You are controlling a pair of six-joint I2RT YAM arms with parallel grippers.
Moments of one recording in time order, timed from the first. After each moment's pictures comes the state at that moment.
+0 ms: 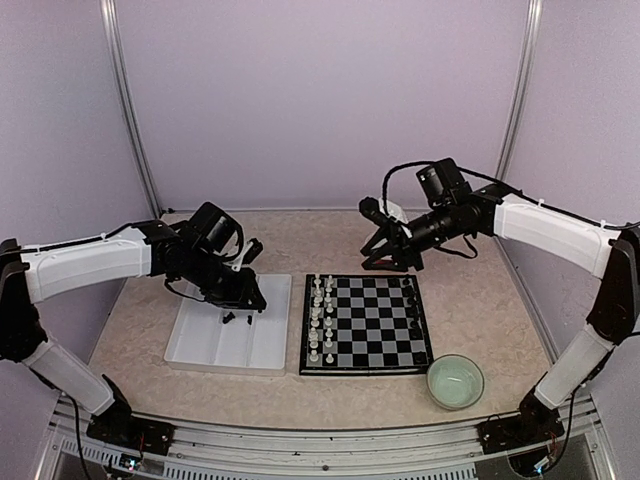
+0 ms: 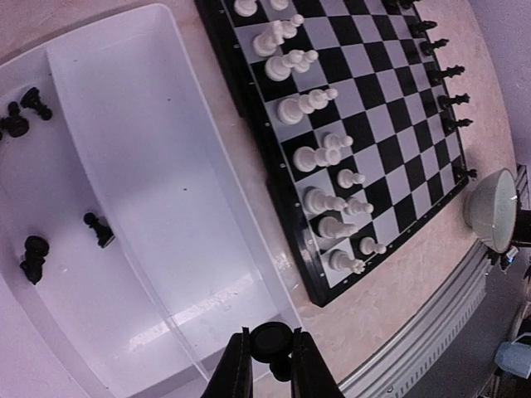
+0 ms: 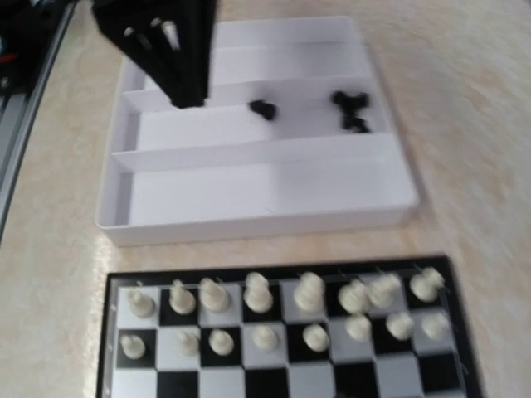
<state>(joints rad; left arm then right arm) -0.69 1.48 1.09 -0.64 0.24 -0.44 0.56 1.58 1.36 -0.58 -0.76 -0.66</state>
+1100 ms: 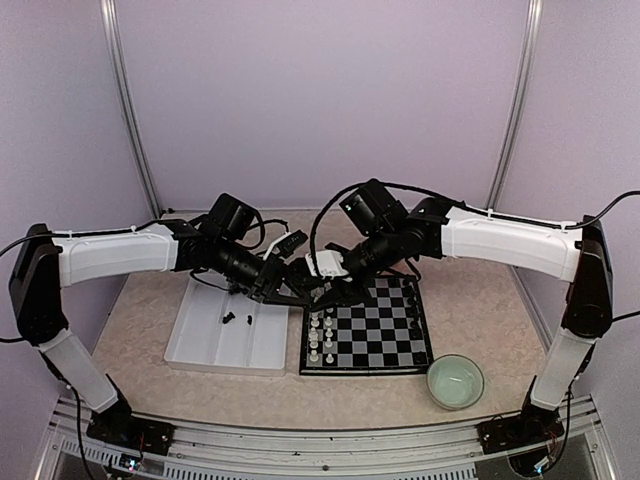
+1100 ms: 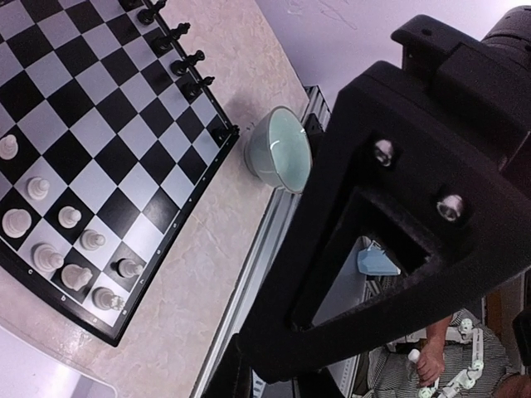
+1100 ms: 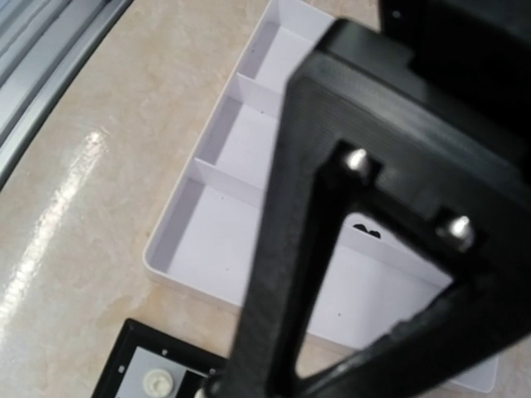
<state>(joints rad) -0.69 1.63 1.17 -0.35 0.94 -0.44 0.93 1.77 1.53 -0.60 -0.52 -0.94</state>
